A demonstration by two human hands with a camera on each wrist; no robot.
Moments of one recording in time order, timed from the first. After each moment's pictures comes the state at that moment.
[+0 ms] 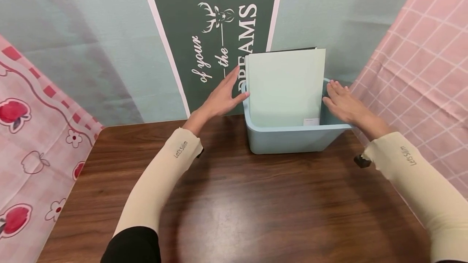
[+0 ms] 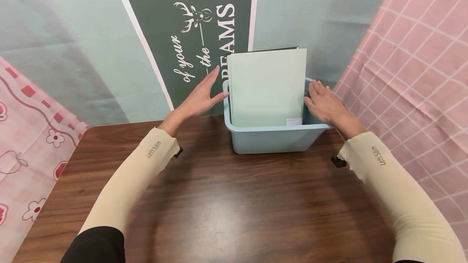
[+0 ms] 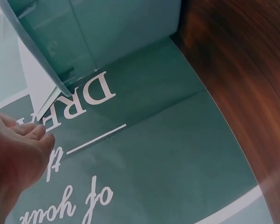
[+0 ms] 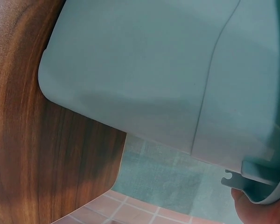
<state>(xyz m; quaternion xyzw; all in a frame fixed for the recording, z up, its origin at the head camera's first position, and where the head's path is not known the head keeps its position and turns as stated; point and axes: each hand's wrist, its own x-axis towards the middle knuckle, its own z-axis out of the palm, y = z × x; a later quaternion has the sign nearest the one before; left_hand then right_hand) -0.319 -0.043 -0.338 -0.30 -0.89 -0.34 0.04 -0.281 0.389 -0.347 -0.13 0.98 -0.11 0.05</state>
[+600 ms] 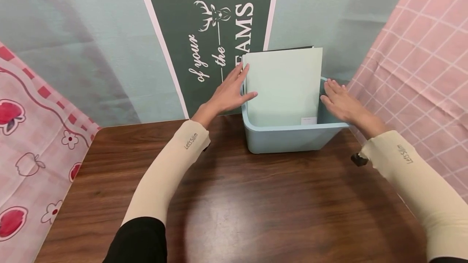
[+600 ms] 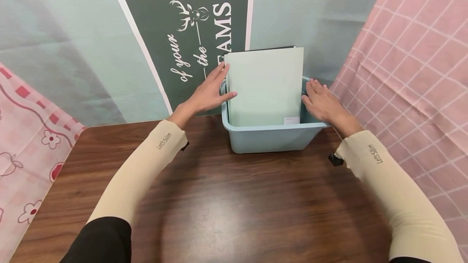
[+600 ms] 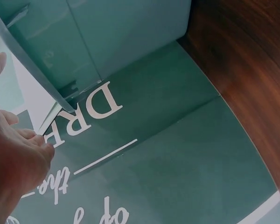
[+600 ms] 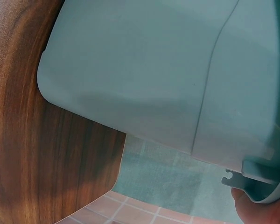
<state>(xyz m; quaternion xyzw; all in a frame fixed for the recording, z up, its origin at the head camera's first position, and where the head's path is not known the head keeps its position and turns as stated) -0.334 -0.011 -0.335 -0.31 -0.92 -0.24 0.05 -0.279 0.390 -0.349 -0.13 0.98 -0.12 0.04</state>
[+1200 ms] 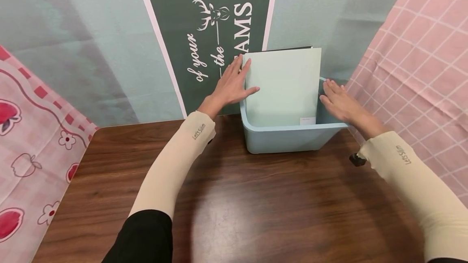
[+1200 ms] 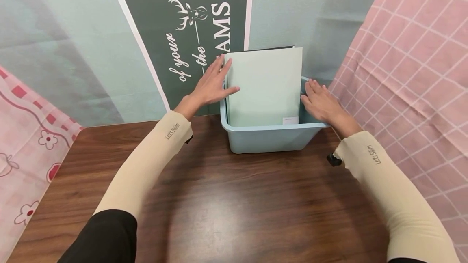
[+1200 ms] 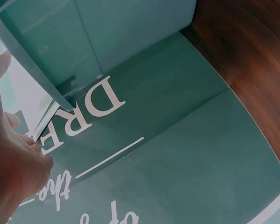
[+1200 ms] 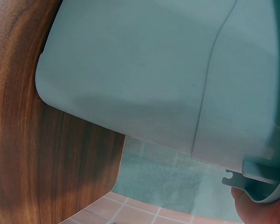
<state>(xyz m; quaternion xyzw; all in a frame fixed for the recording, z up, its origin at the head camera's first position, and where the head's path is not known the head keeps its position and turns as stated) -0.353 0.006 -0.330 -0.28 -0.94 -0.16 0.08 -0.280 0.391 -0.349 -0.13 0.98 -0.12 0.03</state>
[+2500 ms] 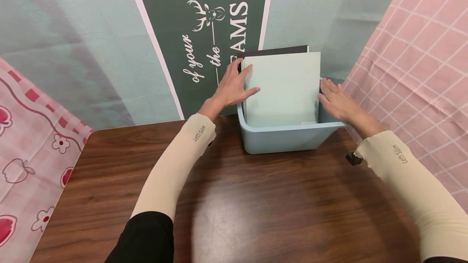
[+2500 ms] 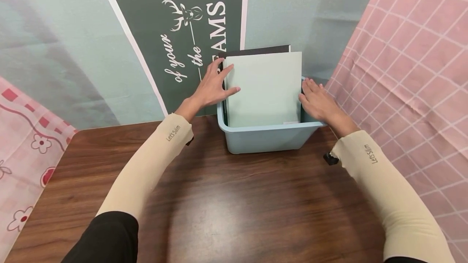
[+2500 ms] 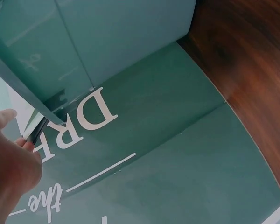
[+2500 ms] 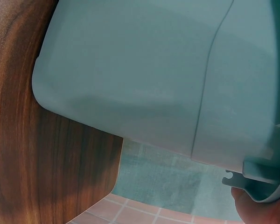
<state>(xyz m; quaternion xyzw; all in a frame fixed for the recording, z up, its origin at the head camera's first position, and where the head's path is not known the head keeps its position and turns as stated) -0.359 0.015 -0.339 -0.28 -0.93 -0.23 0.09 -0.280 0.390 -0.347 -0.12 0.98 -0.13 0.03</state>
